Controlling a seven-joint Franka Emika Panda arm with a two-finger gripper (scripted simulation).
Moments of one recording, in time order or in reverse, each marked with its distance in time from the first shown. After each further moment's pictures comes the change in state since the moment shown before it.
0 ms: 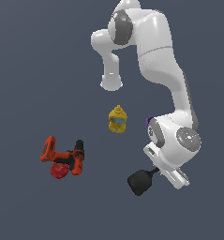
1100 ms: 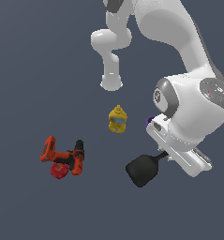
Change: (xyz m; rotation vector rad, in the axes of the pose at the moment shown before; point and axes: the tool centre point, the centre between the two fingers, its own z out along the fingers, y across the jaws) arm 0.015 0.018 -0.159 0.000 0.000 0.000
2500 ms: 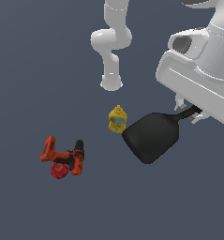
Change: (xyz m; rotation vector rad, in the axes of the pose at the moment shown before) arm 0.023 0.016 -0.222 0.001 0.000 0.000
